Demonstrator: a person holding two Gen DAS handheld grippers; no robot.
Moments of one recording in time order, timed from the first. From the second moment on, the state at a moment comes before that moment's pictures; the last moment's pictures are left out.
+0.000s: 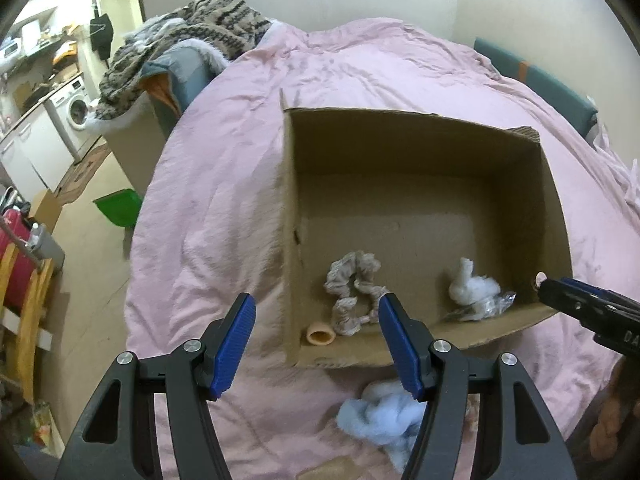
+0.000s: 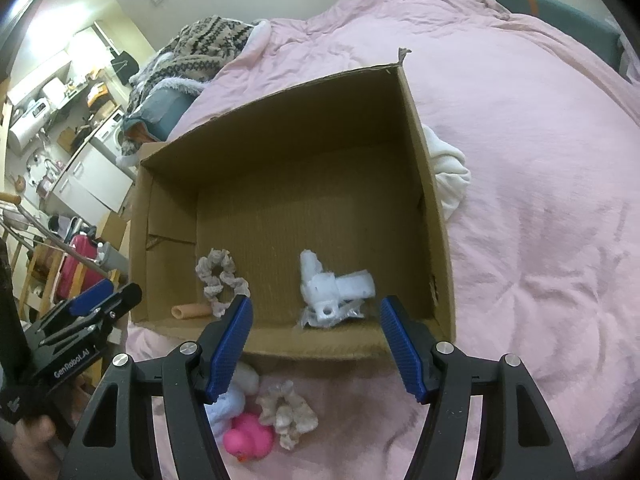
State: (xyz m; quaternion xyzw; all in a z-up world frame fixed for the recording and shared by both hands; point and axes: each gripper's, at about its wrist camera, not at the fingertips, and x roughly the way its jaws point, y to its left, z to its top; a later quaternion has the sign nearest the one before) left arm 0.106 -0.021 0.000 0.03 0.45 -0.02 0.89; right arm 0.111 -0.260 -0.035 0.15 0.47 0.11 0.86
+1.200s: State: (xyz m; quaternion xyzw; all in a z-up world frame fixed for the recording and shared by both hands) left arm 0.056 0.023 -0.076 -0.09 0.63 -0.02 0.77; right arm 0.058 -0.243 -0.054 0.16 0.53 0.11 0.82
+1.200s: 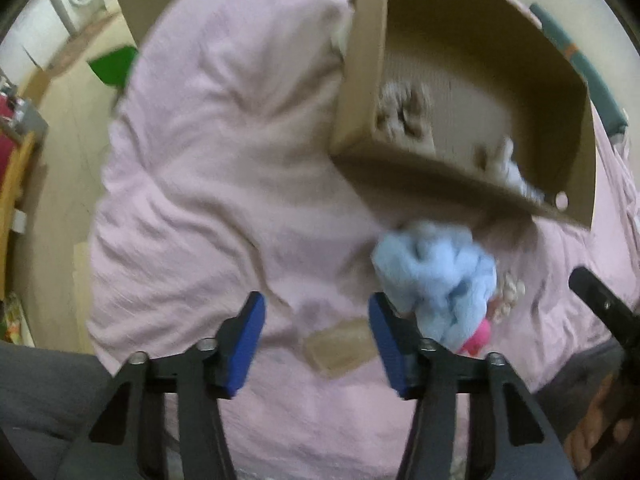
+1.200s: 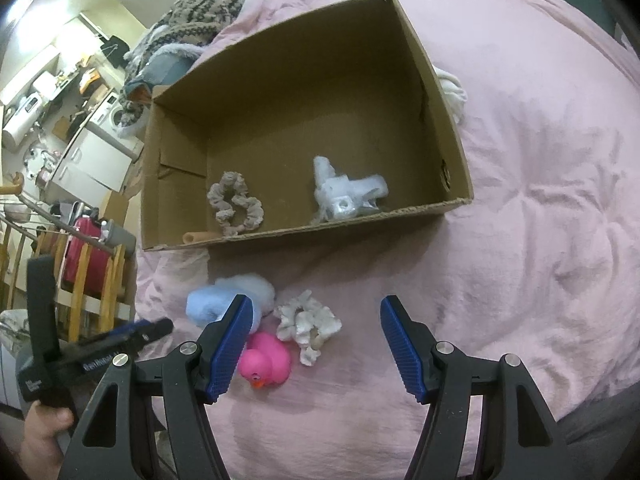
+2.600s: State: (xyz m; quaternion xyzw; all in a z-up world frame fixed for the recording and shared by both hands) left arm 0.047 -0.001 -0.024 -0.06 0.55 -0.07 0.83; right arm 0.057 -0.213 -0.110 0.25 0.65 0.22 0.69
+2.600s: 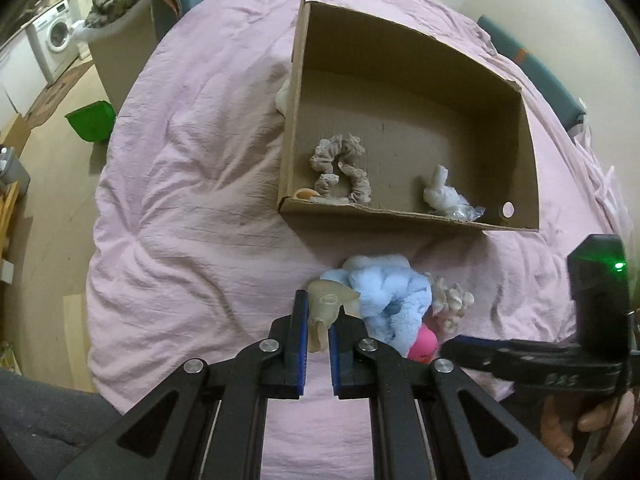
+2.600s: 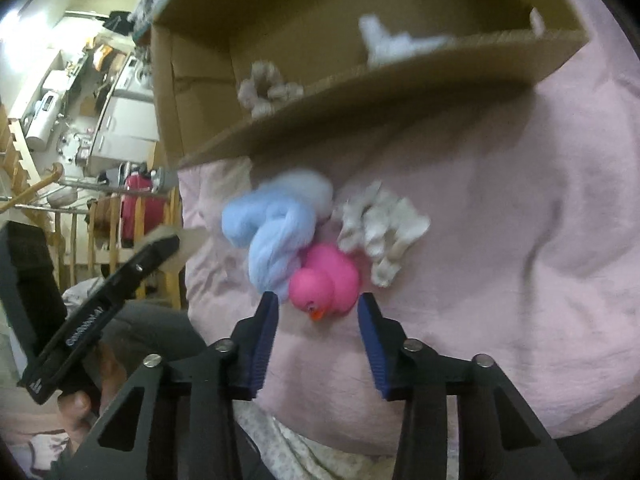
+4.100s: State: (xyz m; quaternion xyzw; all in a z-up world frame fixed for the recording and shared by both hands) left arm 0.036 -0.003 0.037 -0.04 0.45 -0.06 0.89; right arm 0.034 -0.231 -0.025 0.14 0.55 0.23 0.79
